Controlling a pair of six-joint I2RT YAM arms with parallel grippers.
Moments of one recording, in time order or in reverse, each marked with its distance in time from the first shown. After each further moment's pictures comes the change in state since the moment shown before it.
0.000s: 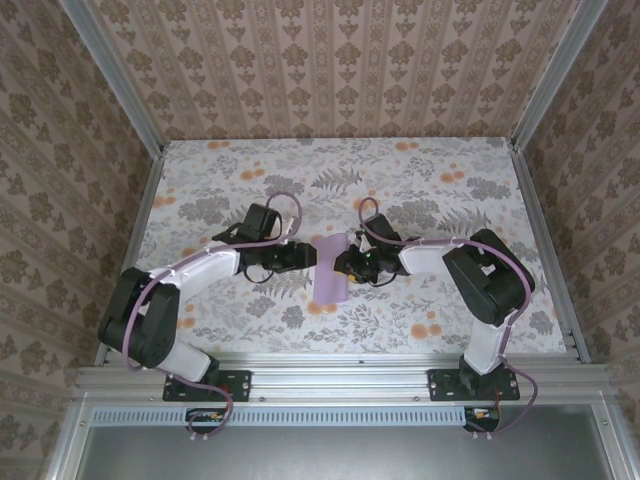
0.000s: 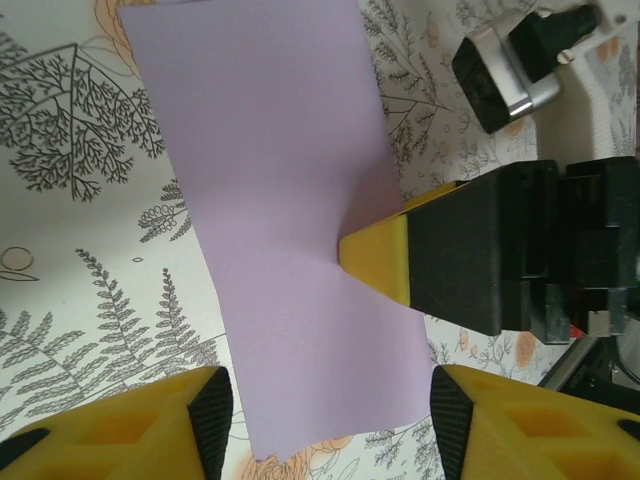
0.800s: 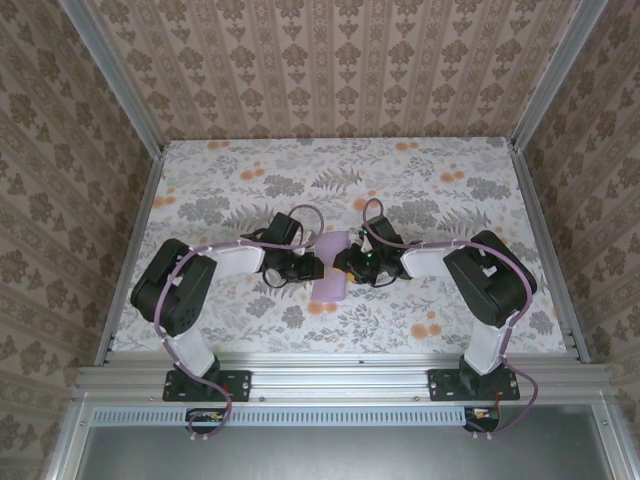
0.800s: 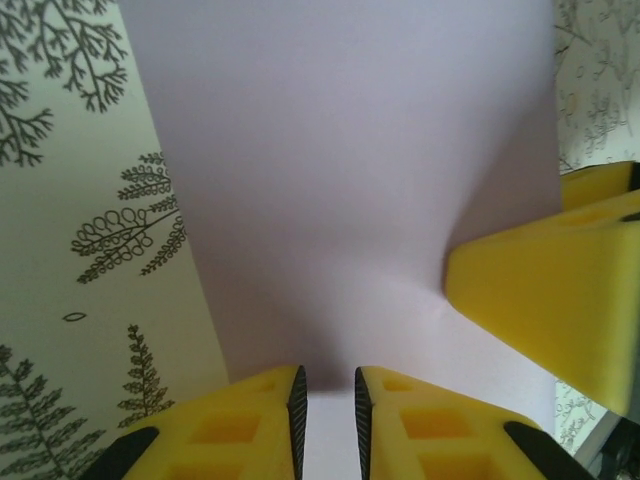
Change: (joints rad) left arm -0.080 0.241 0.039 0.075 -0.034 -0.018; right arm 0.000 -0.012 -0.043 0.098 0.013 0.106
